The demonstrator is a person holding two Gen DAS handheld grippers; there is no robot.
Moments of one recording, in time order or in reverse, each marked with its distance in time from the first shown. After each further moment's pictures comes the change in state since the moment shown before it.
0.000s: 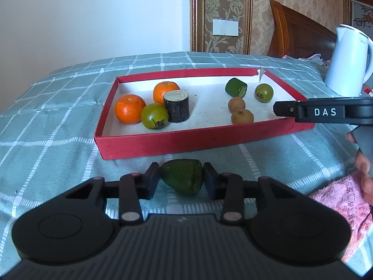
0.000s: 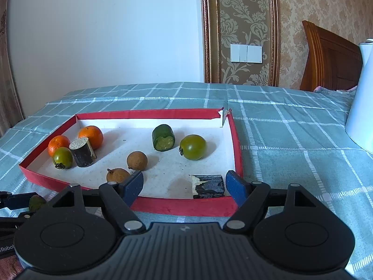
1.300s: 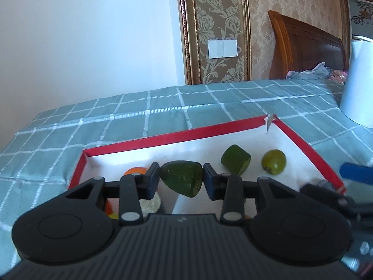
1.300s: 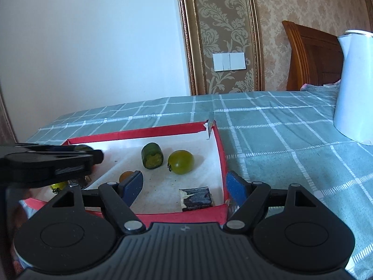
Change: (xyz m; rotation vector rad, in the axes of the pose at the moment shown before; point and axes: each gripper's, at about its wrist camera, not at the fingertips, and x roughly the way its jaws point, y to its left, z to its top) left arm 0.082 -0.039 0.098 0.067 -0.094 0.040; right arm -0.008 -0.014 0.005 0.119 -0.062 -0.036
